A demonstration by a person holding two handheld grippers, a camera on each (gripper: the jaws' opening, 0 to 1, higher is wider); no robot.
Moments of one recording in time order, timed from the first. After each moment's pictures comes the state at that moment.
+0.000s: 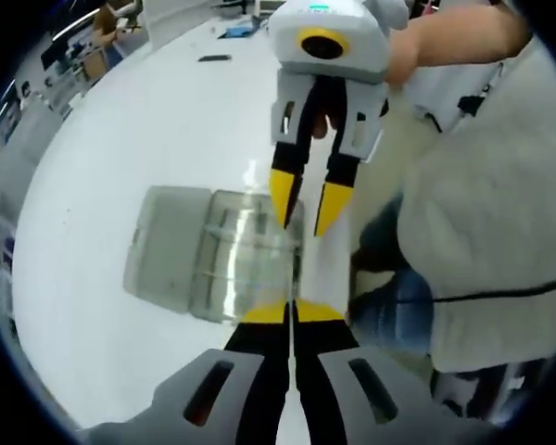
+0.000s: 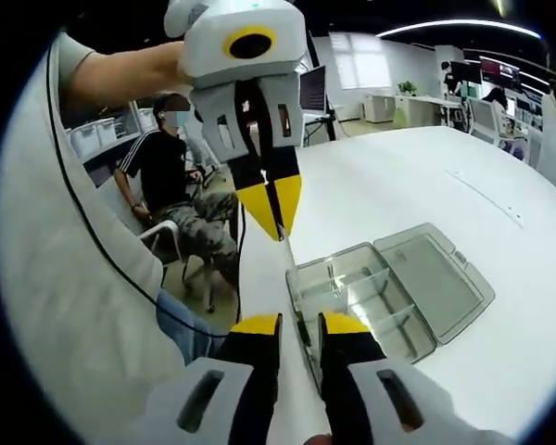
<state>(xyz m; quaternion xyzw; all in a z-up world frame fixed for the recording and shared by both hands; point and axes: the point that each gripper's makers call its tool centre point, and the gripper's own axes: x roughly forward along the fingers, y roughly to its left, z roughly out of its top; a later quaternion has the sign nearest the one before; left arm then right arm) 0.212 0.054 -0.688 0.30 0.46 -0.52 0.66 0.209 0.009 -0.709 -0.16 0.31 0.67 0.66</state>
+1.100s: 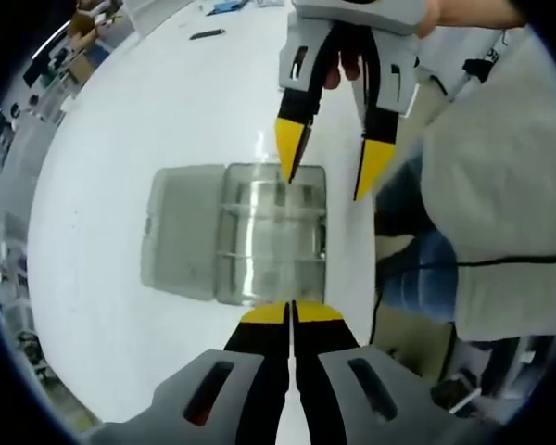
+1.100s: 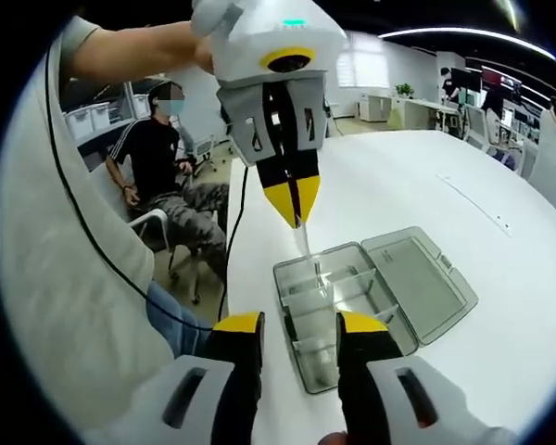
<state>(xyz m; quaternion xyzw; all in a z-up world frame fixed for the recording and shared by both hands) 0.232 0.073 -0.702 0.37 0.48 -0.50 0.62 0.217 0.004 -0.706 -0.20 0.29 0.65 0.67</state>
